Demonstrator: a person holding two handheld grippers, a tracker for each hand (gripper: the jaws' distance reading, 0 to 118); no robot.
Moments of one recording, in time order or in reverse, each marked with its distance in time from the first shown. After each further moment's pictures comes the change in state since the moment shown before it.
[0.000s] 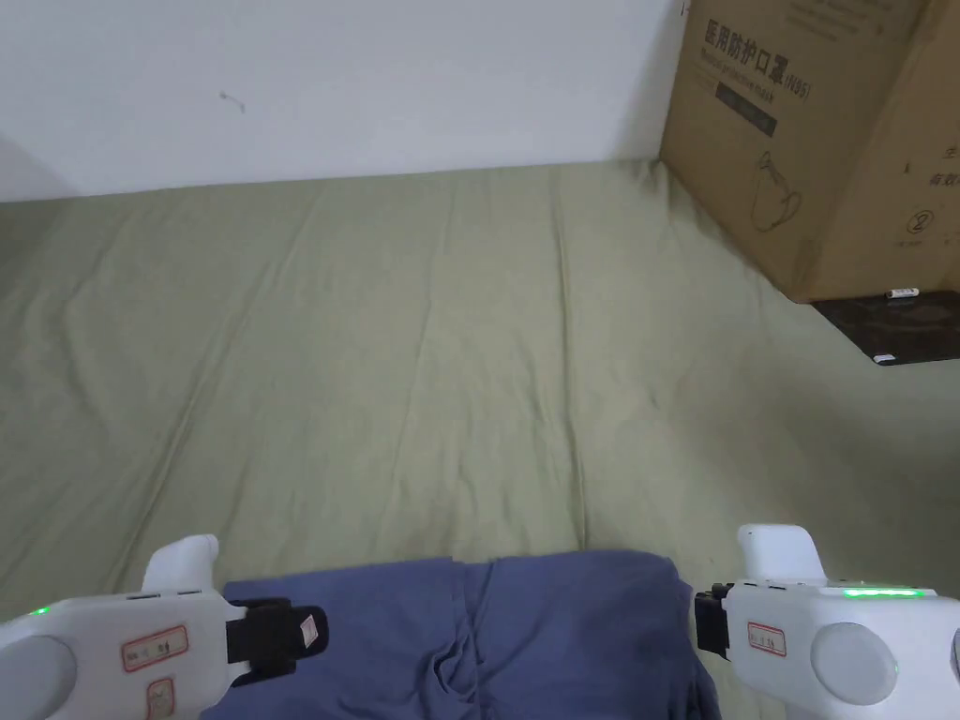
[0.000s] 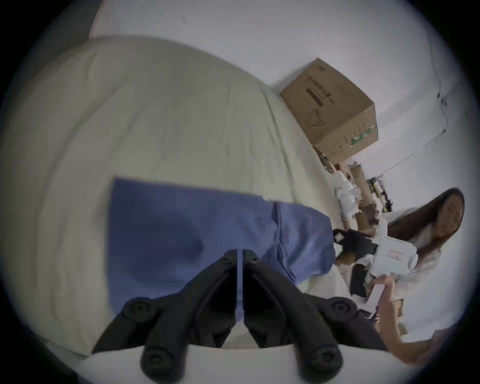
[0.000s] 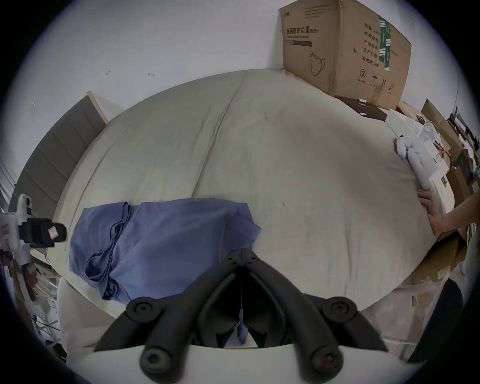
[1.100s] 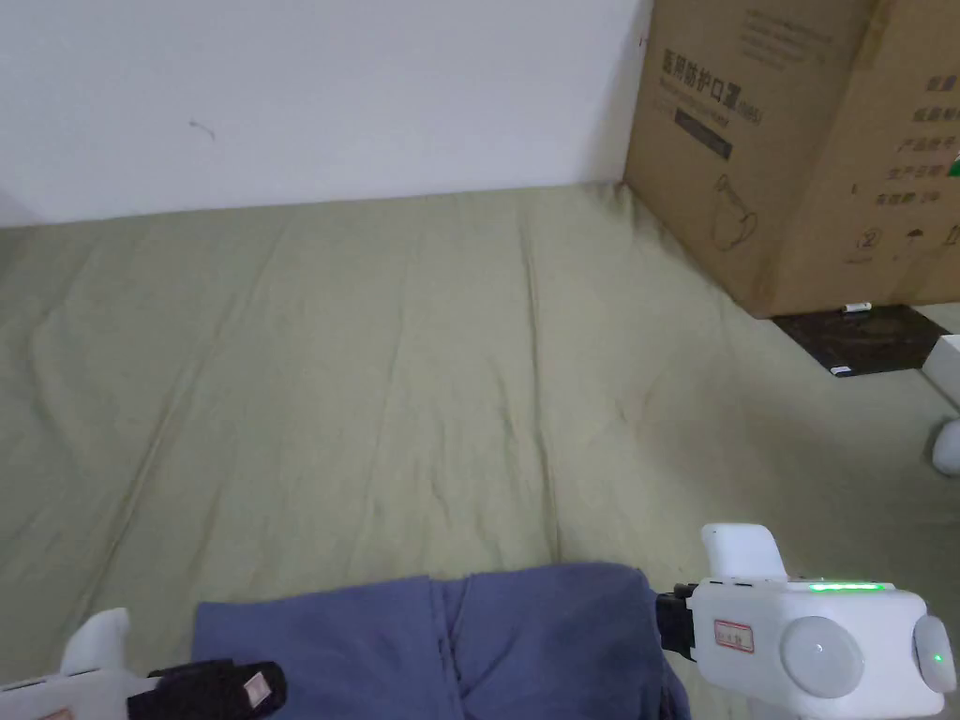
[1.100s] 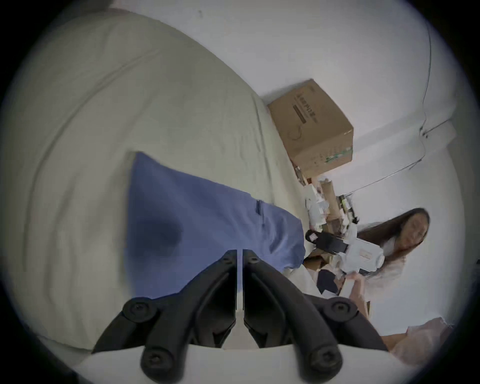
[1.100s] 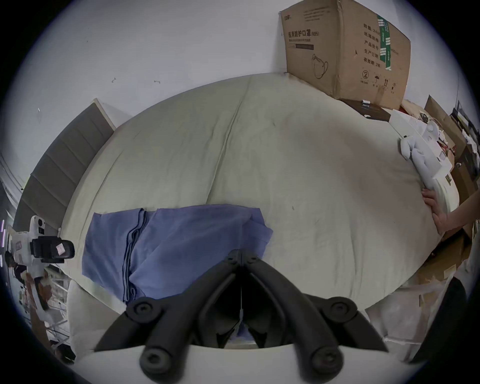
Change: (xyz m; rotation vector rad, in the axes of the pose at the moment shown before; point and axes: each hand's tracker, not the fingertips) left arm -0.064 -0.019 0.028 0.040 -0.218 0.147; right arm -0.005 0.004 0.013 0.022 0.050 -0.019
